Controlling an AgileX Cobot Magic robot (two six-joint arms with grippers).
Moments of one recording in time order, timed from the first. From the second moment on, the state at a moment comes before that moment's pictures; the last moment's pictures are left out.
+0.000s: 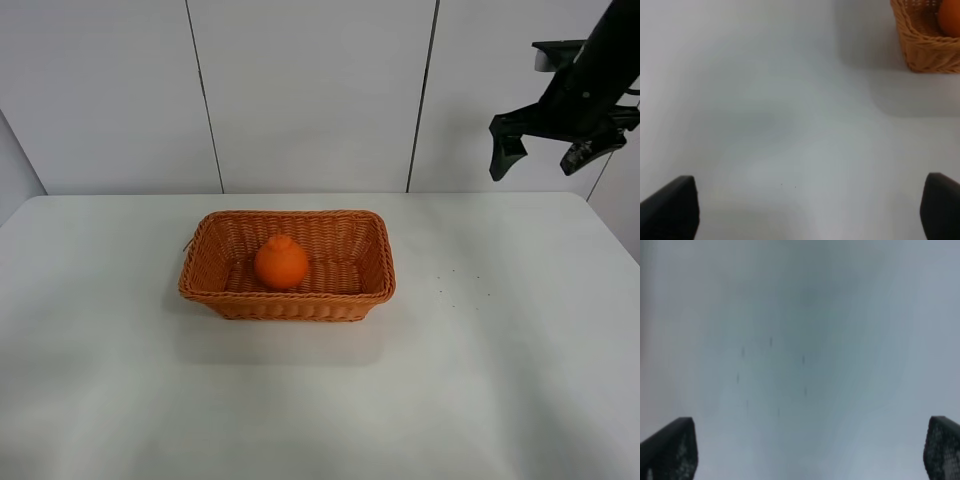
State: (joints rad) left arm -0.03 -0.01 -0.49 0.03 1.06 0.01; right arm 0.05 1.82 -1.70 0.02 1.22 -0.02
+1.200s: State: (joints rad) left arm -0.03 -0.01 -0.49 0.03 1.06 0.01; right arm 0.05 0.09 -0.50 0.06 1.03 -0.02
